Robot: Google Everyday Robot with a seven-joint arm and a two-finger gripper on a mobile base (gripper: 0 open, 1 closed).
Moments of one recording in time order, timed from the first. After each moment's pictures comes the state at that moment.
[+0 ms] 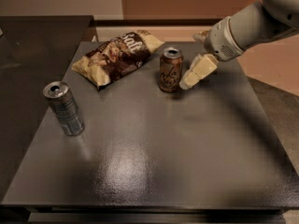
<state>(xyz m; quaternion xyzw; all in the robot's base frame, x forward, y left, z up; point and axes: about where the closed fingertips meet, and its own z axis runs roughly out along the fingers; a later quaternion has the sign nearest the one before) 0.612 -0.116 0.909 -0.57 0.73 0.14 0.36</state>
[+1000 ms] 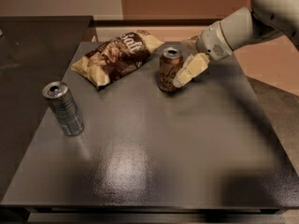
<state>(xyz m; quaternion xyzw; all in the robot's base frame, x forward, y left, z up) 0.628 -0.088 0.893 -0.58 0.70 0.23 0.34</state>
